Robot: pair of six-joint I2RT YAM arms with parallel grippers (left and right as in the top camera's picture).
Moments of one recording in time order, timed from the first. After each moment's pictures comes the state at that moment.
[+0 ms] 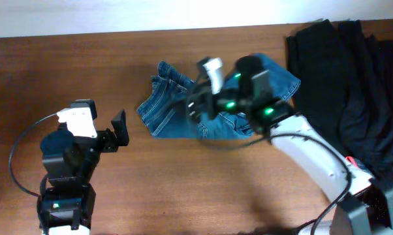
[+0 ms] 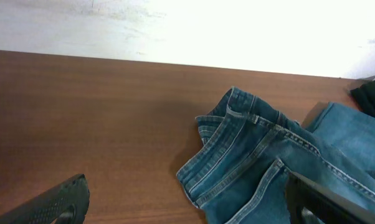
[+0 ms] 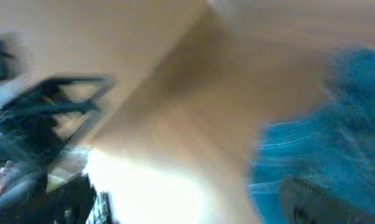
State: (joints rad) left arm 0.06 0.83 0.71 -0.27 0.18 -0.09; right arm 0.40 1.57 1.15 -0.06 -0.82 0.32
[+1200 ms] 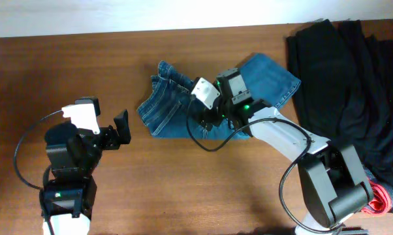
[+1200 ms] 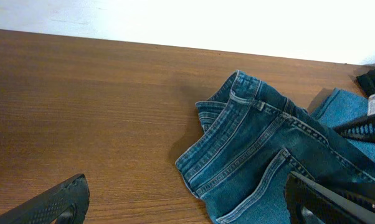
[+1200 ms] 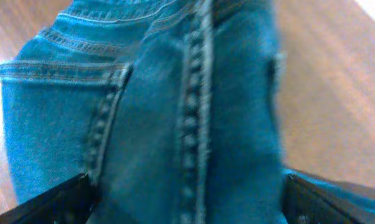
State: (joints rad) left arm 0.06 0.91 0.71 -0.26 0.19 -0.09; right arm 0.44 1.82 1.16 -0.18 -0.27 -0.50
